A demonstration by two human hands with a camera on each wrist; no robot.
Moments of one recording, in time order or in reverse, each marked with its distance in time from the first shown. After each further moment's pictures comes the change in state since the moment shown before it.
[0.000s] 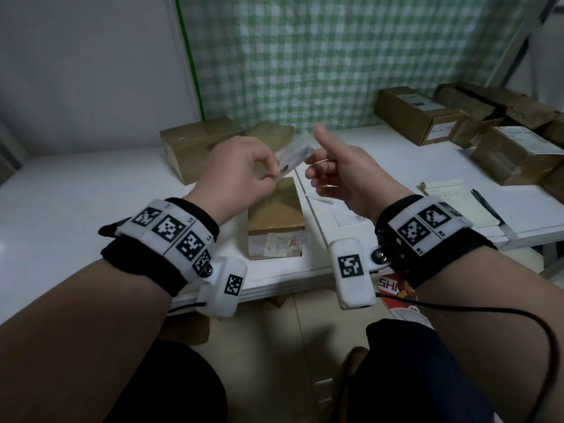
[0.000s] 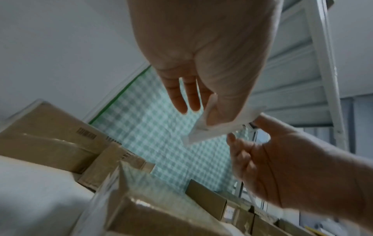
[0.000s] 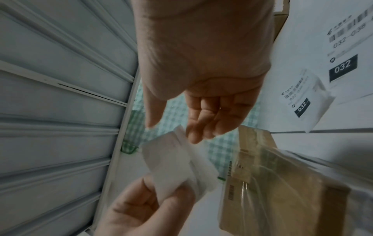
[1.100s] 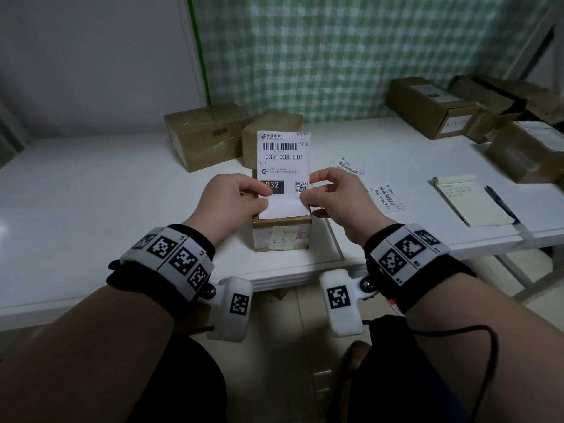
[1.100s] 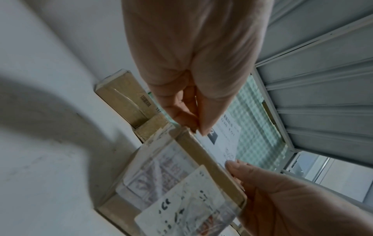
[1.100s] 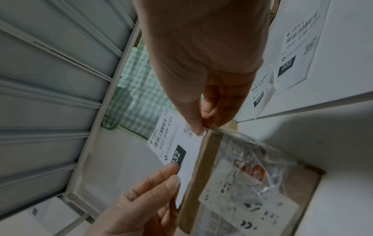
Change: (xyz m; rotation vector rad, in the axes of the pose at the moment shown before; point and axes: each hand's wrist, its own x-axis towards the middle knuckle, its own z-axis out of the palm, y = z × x) left_hand -0.039 -0.030 0.020 -0.314 -0.081 -0.547; right_hand 0.007 0.061 0.020 -0.106 0.142 0.005
